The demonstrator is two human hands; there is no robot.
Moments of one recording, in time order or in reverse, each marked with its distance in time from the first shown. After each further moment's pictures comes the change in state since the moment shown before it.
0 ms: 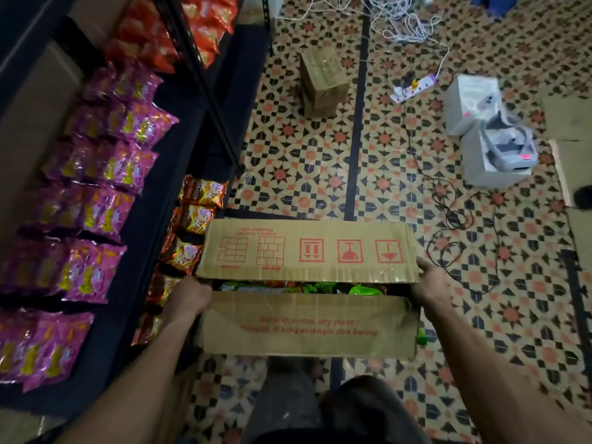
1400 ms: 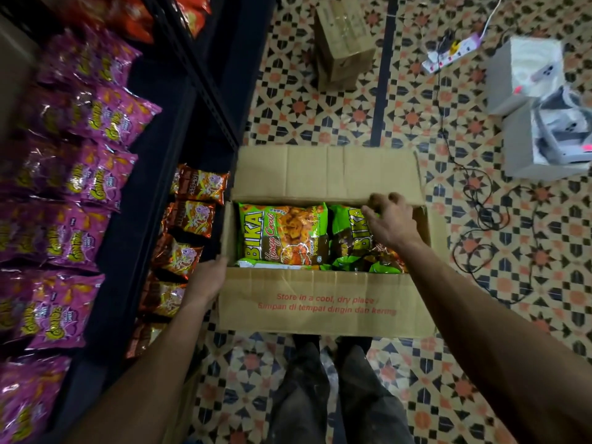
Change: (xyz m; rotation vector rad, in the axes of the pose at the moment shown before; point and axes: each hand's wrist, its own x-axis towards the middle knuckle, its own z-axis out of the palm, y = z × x) left_hand 0.118 0.089 0.016 -0.276 -0.156 -0.111; right_hand 0.143 -0.168 0.087 -0.436 -0.120 -0.313
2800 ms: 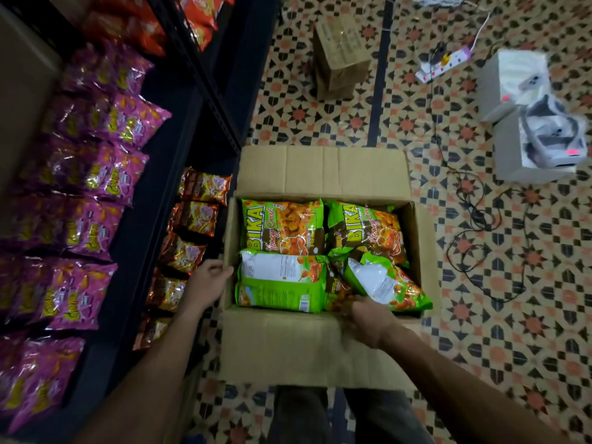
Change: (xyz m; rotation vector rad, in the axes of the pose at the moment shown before) left_hand -0.029 -0.029 -0.005 -0.041 0.010 0.199; right_hand -0.137 0.056 0.074 -0.531 -0.458 -0.356
